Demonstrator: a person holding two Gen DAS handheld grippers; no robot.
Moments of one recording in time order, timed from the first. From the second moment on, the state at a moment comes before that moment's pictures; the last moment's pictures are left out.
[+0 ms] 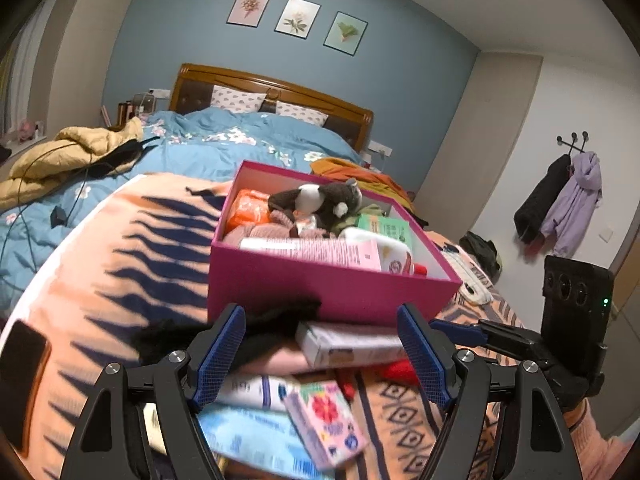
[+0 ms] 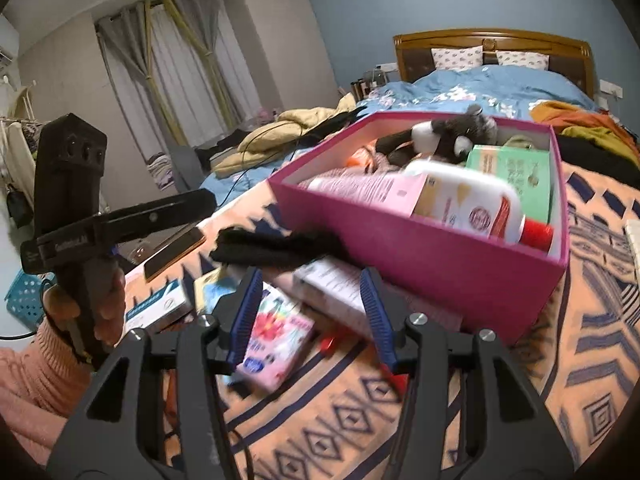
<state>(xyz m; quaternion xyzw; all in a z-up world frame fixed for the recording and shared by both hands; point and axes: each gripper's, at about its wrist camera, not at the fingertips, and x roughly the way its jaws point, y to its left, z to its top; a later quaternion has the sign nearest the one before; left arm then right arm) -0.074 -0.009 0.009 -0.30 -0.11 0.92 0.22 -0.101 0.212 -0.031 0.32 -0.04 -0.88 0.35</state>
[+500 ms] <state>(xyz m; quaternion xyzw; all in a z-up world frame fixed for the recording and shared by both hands) -0.031 0.016 -0.041 -0.34 -0.11 0.90 0.24 -0.067 0.204 -0.080 0.37 -0.06 -0.85 0.38</state>
